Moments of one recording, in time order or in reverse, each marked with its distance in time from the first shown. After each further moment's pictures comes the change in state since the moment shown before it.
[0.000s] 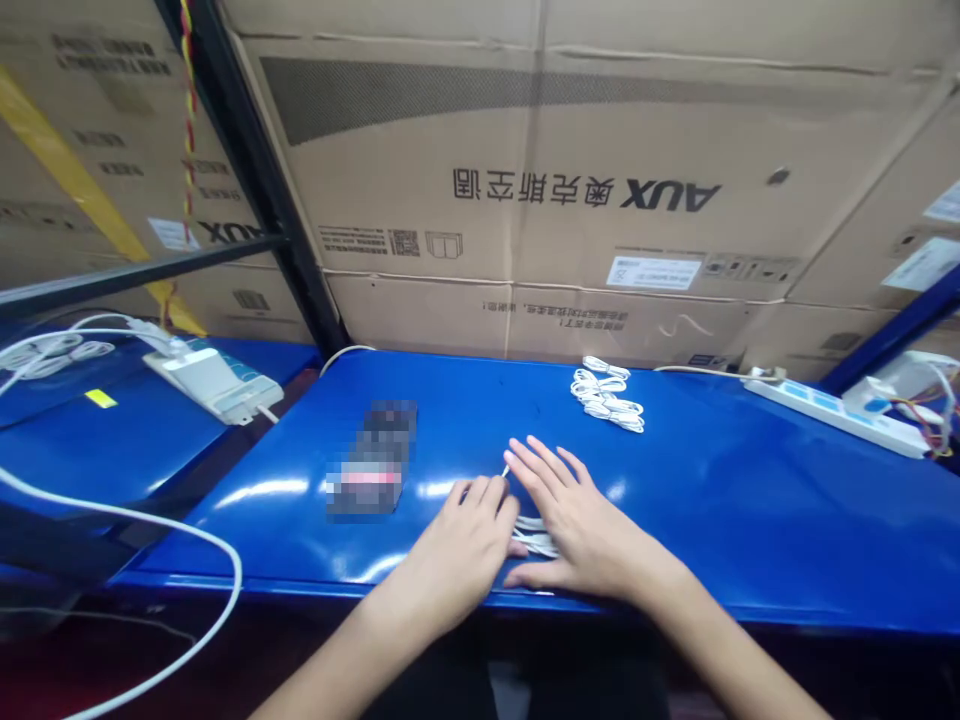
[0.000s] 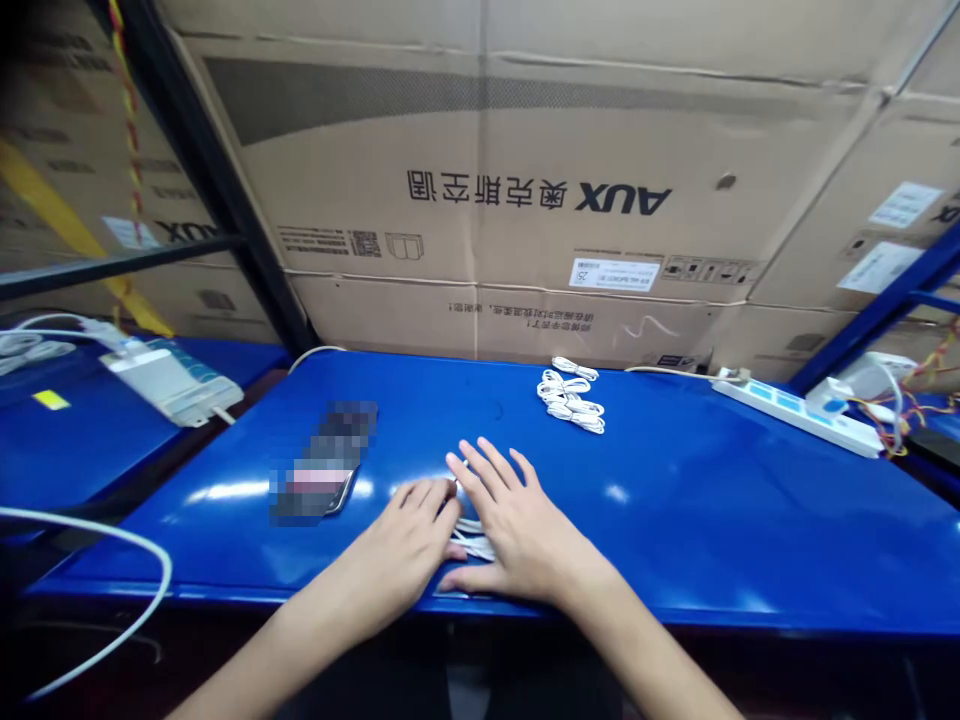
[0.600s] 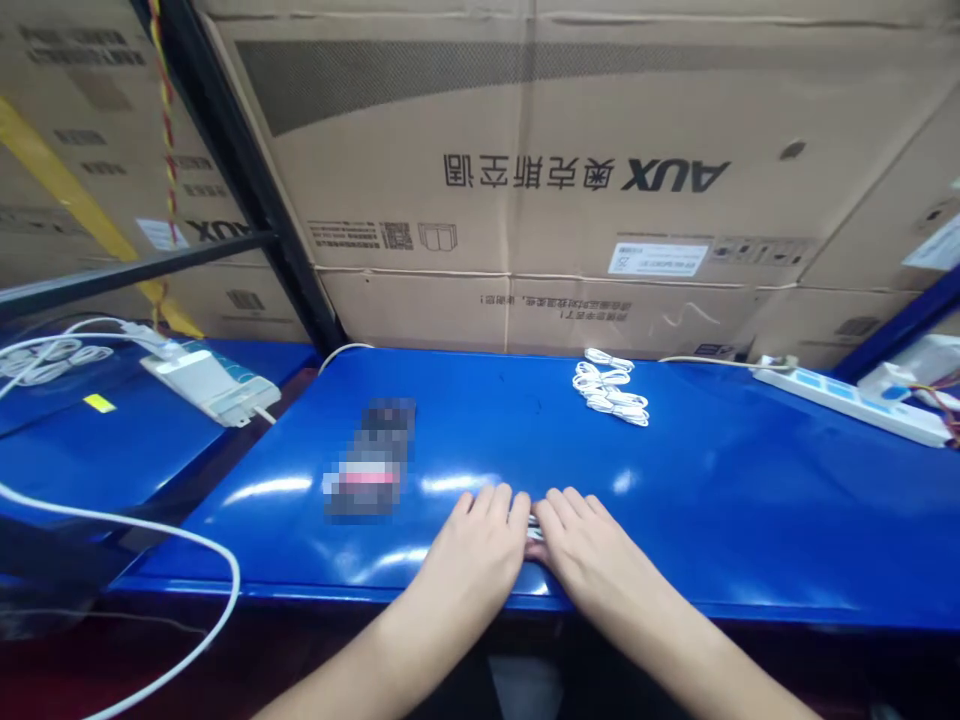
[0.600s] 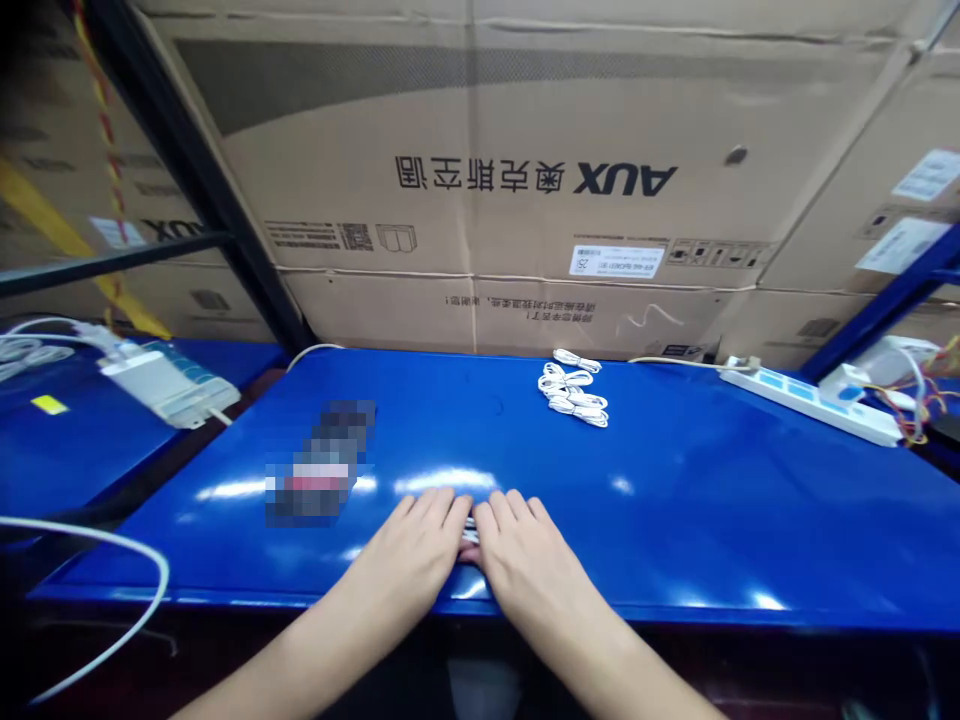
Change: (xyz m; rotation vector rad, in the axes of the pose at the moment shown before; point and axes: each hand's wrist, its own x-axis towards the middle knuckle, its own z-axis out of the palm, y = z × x) left_hand 0.011 0.017 0.003 -0.069 -0.070 -0.133; right_hand -0.016 -0.025 0.024 -0.244 0.041 0.165
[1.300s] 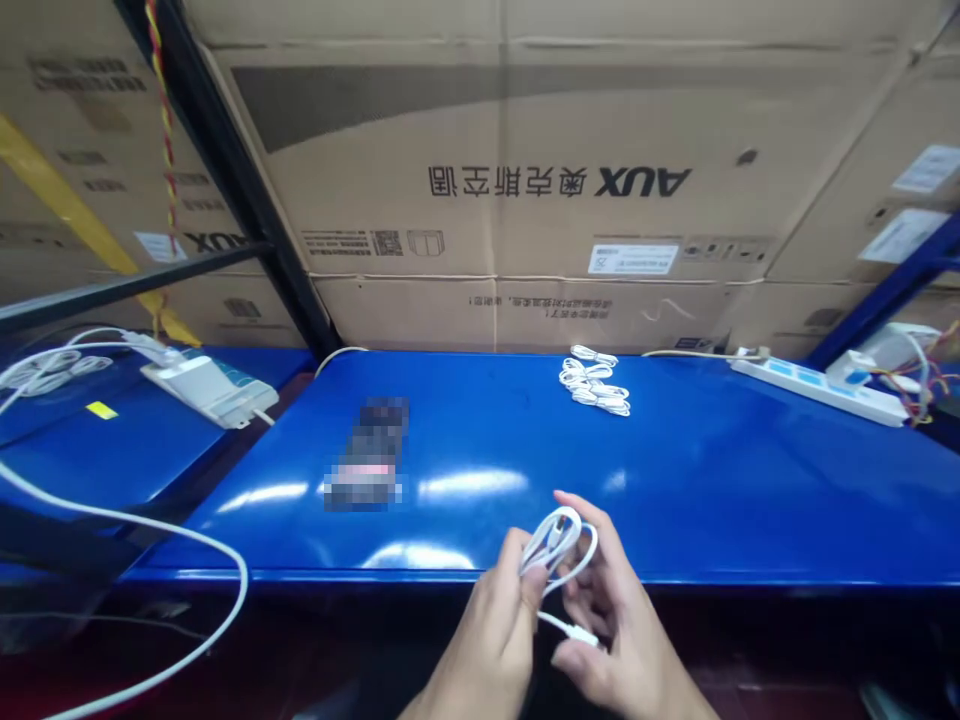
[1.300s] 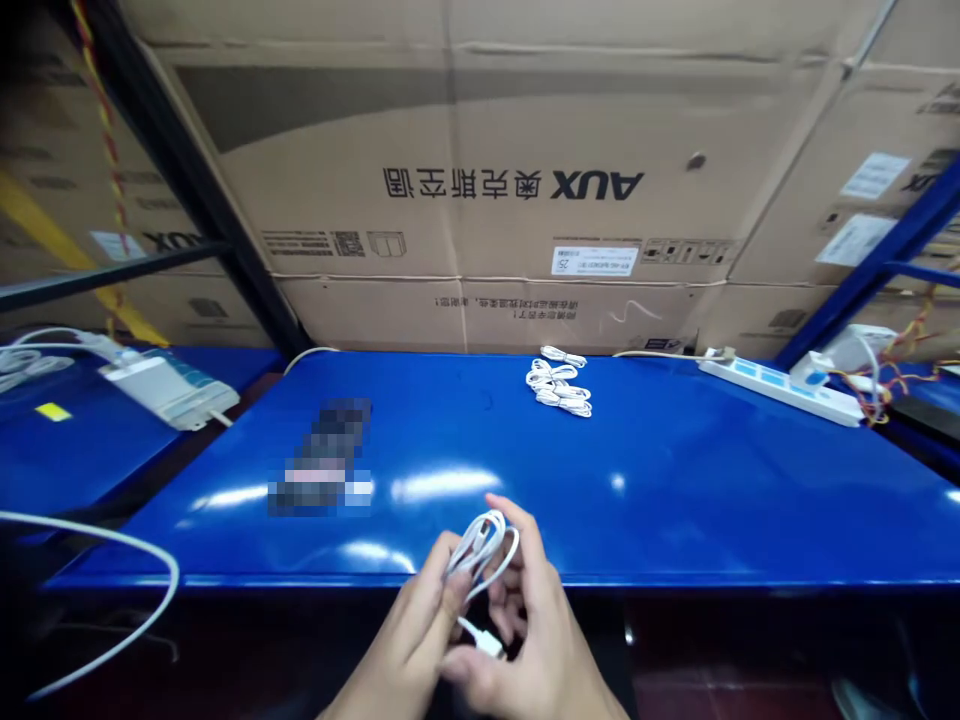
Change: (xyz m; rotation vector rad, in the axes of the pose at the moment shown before) left_hand -0.049 0.053 0.001 -1.142 -0.010 -0.248; right_hand -0.063 -0.032 -0.021 1.465 0.079 0.564
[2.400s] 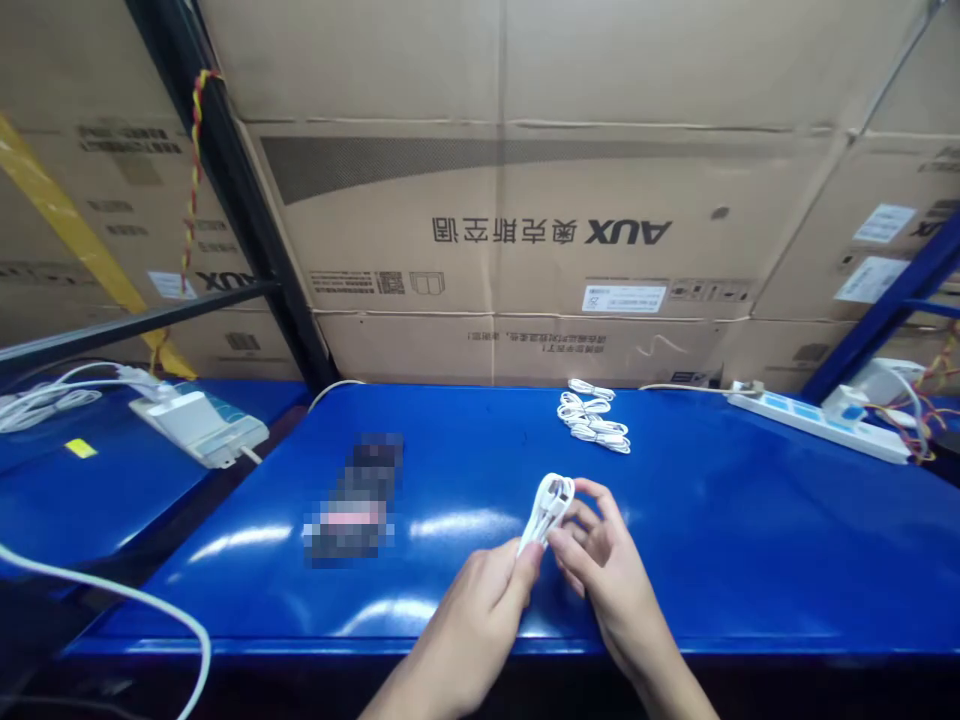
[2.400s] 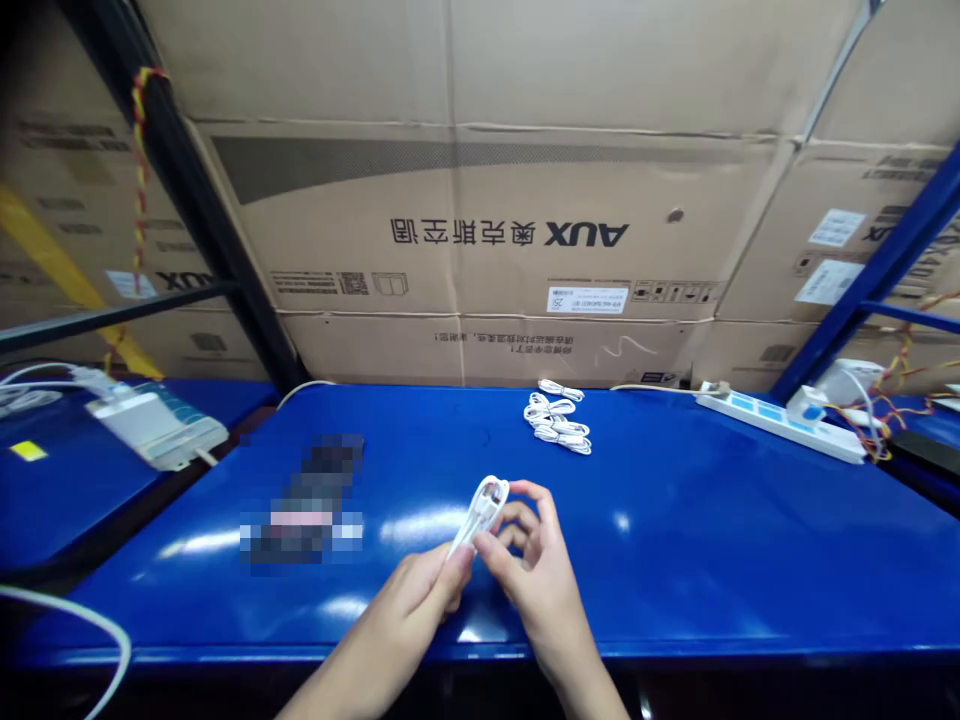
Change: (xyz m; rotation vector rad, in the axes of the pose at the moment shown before) left_hand 0.049 0.009 -0.030 -0.073 -0.029 0.048; right_hand 0.078 -0.001 -0.008 0.307 0.231 -0.081
